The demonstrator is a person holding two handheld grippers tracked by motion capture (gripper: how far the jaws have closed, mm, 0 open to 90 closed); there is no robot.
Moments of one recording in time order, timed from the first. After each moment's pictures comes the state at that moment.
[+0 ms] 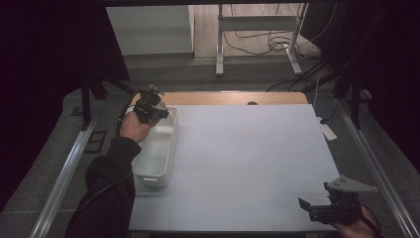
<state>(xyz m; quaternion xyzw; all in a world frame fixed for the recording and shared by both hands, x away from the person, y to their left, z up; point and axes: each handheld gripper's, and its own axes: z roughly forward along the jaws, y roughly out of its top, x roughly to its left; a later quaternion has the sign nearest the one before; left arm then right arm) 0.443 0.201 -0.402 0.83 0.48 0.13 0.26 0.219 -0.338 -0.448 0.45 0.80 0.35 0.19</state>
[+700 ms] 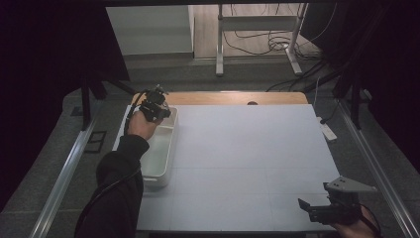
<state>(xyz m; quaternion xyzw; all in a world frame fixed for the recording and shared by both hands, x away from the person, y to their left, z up) 0.467 0.192 -0.425 0.82 0.51 0.13 0.24 0.219 -0.337 -0.448 0.44 0.80 0.35 0.19</state>
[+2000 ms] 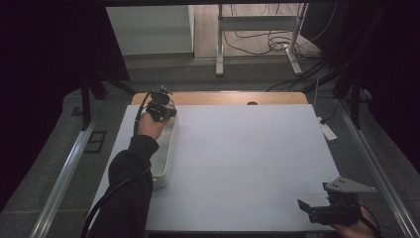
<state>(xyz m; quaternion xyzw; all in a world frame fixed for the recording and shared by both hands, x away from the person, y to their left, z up) 0.484 0.183 -0.445 0.79 0.53 0.14 0.27 0.218 -0.336 -0.448 0.44 0.81 0.35 0.19</state>
